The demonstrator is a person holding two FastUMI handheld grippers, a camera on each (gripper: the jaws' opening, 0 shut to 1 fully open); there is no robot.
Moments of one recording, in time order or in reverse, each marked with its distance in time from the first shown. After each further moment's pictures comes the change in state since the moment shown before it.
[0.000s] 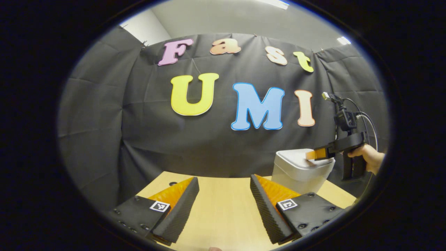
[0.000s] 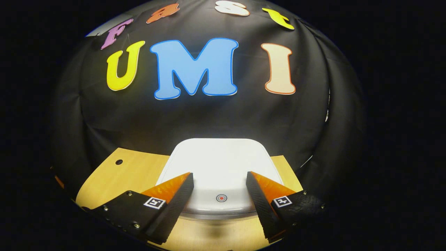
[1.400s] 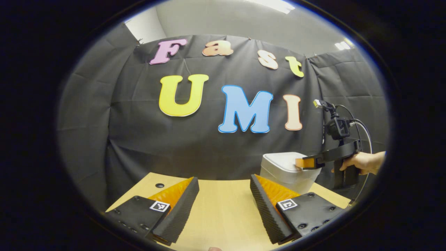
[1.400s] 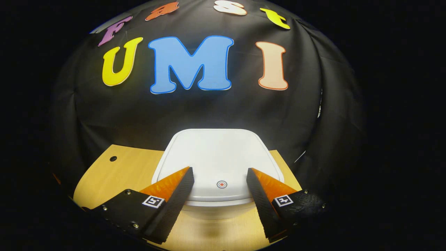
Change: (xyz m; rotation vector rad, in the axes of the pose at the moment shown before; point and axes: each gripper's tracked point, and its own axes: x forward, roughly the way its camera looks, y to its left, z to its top) left arm -0.001 -0.023 0.003 -0.017 -0.030 -0.112; right arm -0.012 -0.001 -0.019 -0.005 0.043 -0.077
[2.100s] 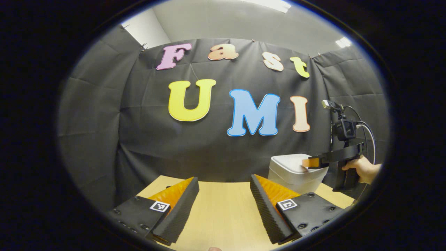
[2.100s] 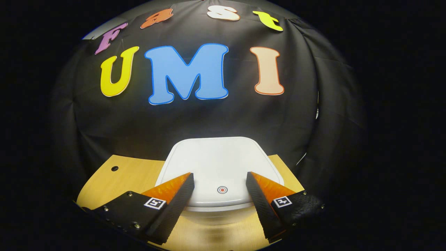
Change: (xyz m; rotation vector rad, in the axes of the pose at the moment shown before) left arm -0.014 0.016 0.013 0.027 -0.022 0.086; right arm 0.000 0.000 0.012 0.077 -0.093 0.018
